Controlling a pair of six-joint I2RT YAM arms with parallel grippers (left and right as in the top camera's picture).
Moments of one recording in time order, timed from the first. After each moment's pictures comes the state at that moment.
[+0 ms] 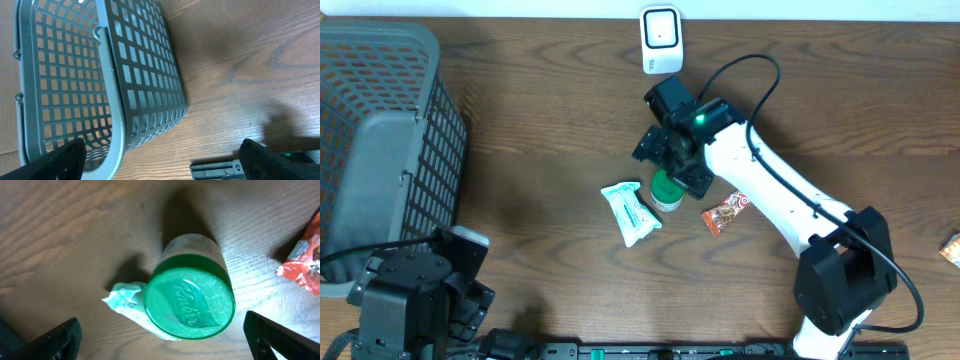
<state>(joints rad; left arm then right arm) -0.26 0.72 1.40 -1.63 -0.45 0.37 0.59 1.89 1.58 -1.02 -0.11 1.18</state>
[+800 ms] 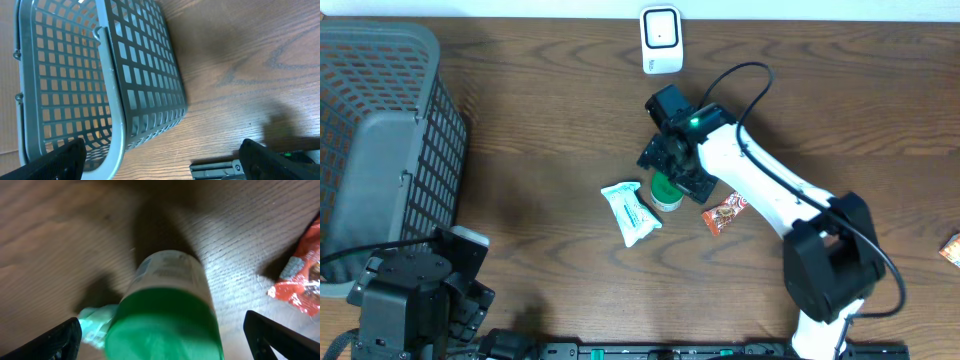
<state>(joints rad) -0.26 0.72 1.40 -1.63 -0.45 0.38 0.59 1.96 1.52 -0.98 -0.07 1.17</state>
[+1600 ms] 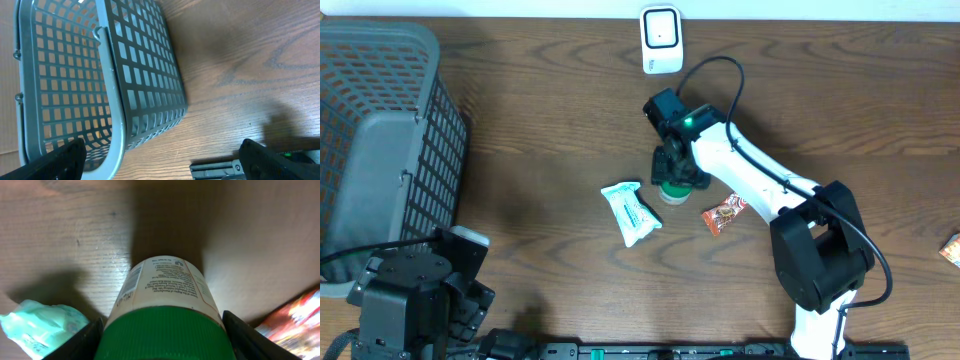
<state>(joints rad) -0.26 0.72 1.40 -1.63 -0.45 0.38 0.58 2.01 1.53 -0.97 0.00 0.63</state>
